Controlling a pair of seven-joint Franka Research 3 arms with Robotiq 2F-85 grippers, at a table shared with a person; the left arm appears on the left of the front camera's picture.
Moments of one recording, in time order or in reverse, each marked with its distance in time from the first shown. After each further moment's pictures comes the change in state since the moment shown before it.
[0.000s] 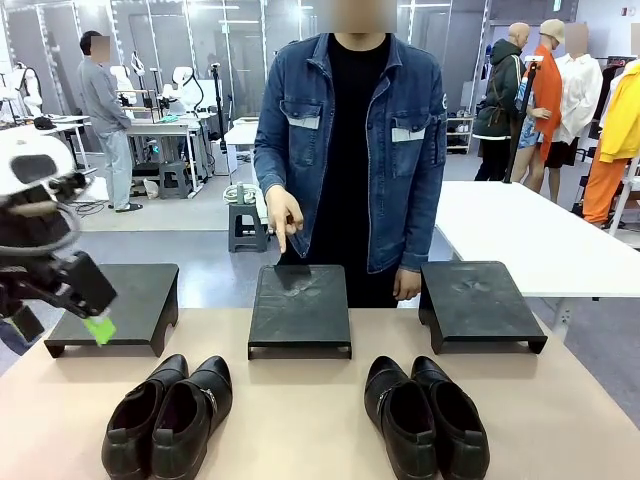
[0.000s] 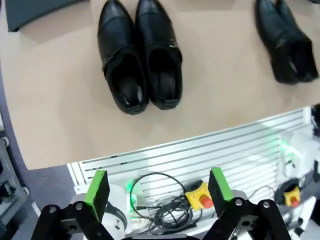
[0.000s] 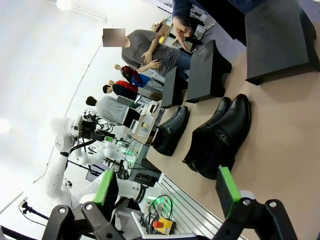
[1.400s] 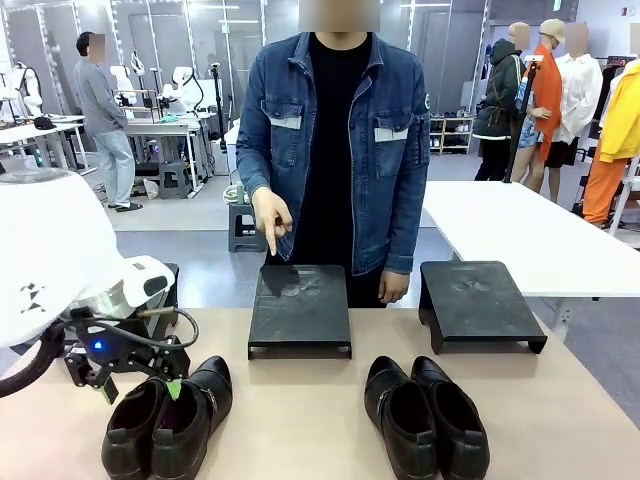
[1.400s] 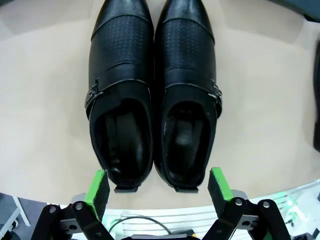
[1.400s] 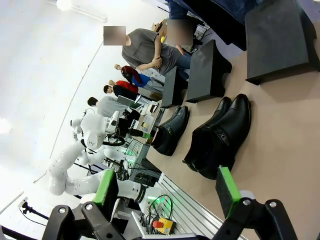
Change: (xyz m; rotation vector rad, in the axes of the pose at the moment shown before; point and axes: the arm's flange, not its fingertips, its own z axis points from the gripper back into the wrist) left arm 0.051 0.003 -0.169 0.062 0.022 0.190; right arm 0.000 0.000 0.000 0.000 0.000 -0.001
